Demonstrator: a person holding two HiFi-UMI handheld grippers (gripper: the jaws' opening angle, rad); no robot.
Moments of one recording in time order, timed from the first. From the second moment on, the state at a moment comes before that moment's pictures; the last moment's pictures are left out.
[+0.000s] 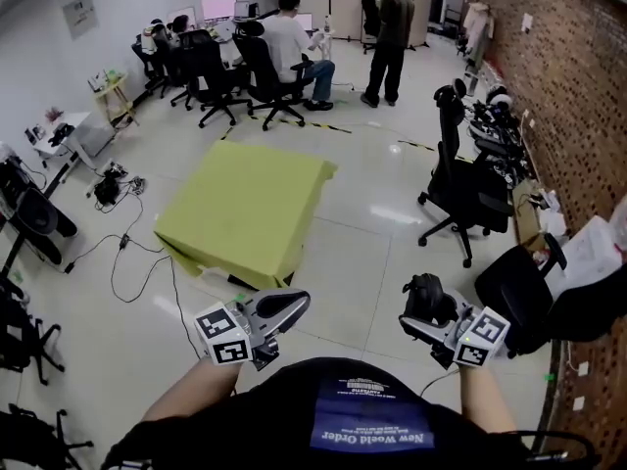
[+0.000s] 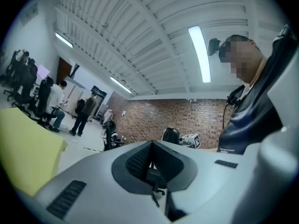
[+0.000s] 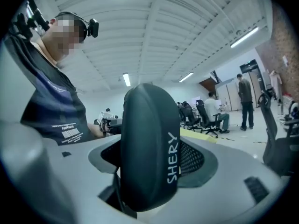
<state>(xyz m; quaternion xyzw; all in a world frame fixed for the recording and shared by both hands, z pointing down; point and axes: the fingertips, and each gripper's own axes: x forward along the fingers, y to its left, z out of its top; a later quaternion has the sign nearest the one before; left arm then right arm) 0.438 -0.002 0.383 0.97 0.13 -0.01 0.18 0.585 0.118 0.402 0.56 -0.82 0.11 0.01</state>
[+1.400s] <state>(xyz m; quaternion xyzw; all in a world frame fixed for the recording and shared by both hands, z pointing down) 0.393 -0.397 0.411 0.98 -0.07 -0.03 0.19 0.562 -0.366 0.424 0.37 -0.92 0.14 0.07</state>
